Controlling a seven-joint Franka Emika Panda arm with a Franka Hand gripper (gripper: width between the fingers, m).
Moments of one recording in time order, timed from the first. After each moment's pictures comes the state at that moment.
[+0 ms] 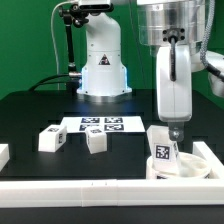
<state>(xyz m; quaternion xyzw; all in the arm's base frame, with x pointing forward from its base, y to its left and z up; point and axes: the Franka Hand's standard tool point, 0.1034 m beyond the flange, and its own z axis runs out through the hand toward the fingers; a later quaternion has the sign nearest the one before) 0.660 0.066 0.102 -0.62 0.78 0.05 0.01</state>
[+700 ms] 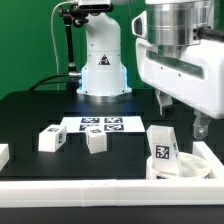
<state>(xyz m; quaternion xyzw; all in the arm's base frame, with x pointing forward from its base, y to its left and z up) 0.659 0.074 0.108 -0.83 0.55 0.05 0.02</state>
